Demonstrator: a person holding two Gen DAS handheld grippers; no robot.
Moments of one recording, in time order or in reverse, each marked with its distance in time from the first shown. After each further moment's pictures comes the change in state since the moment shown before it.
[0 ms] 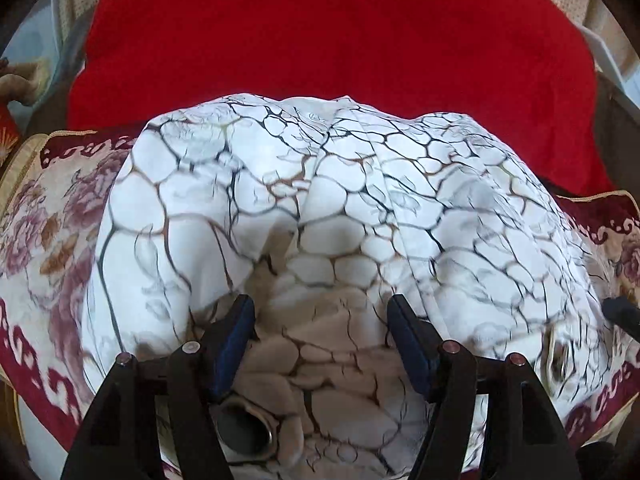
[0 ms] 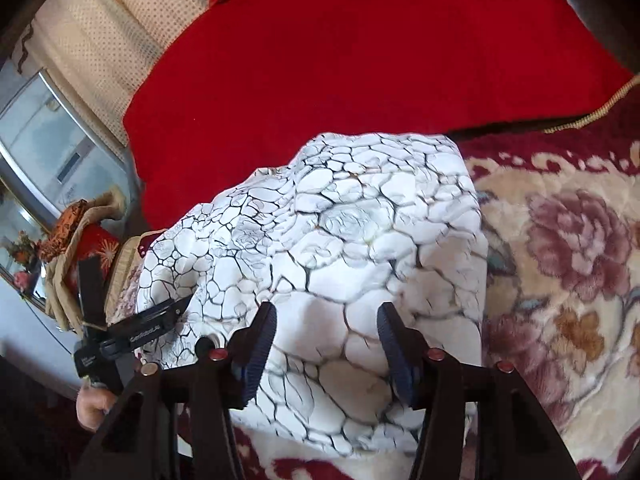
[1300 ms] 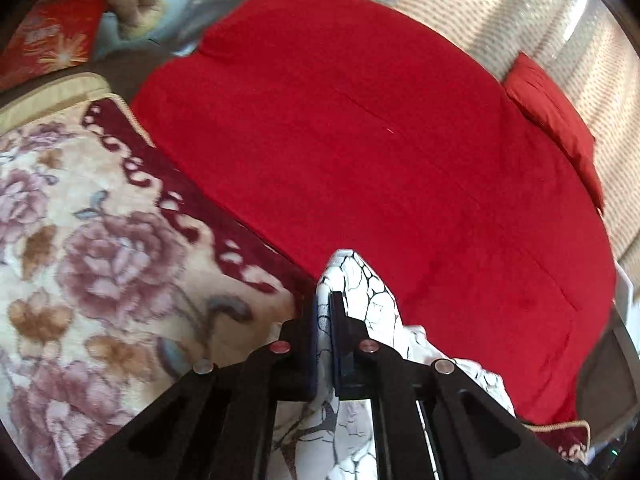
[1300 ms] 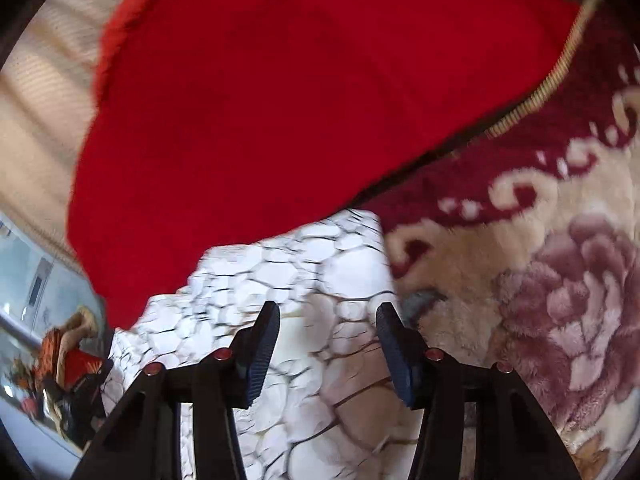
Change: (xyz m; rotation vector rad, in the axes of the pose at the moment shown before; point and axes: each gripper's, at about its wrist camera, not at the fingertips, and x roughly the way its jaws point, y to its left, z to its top) left arm 0.011 0.127 0.087 -0.563 -0.409 -0.088; right arm 0.024 -0.084 0.079 0.232 -0.227 -0.014
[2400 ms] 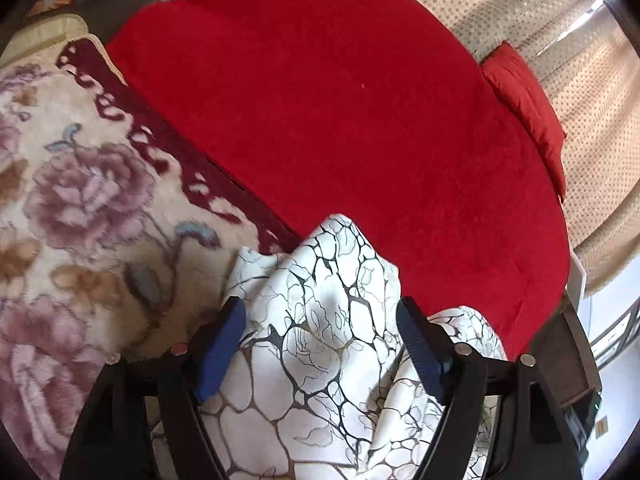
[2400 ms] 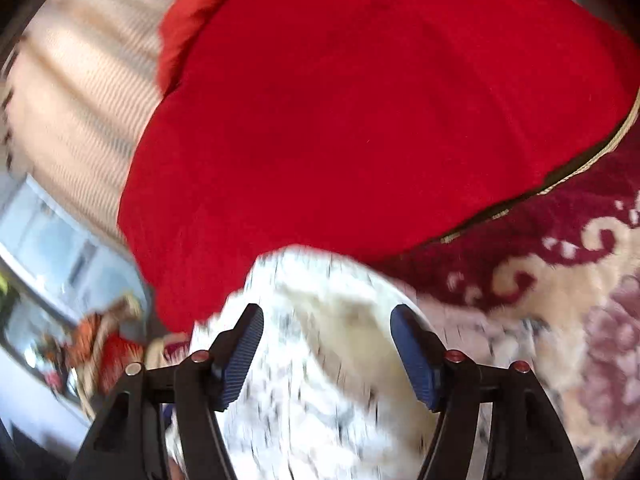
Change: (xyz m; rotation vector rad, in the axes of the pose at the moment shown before) left arm 0.002 0.012 -0.025 -0.041 0.207 -0.186; right arm 0.031 0.061 -0.006 -0.072 0.049 0.104
